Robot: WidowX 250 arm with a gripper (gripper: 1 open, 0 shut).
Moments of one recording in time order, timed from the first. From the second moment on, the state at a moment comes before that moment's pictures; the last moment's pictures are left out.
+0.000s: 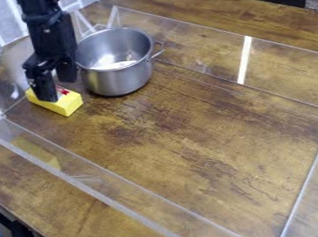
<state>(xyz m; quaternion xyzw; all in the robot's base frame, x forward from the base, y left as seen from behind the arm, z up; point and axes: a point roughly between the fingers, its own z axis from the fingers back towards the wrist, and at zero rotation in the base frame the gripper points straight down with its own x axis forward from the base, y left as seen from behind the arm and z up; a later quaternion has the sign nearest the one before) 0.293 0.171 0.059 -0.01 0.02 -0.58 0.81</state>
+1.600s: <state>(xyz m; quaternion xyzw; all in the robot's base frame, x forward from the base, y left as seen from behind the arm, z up) 0.298 0.188 0.022 -0.02 0.03 -0.59 0.81</state>
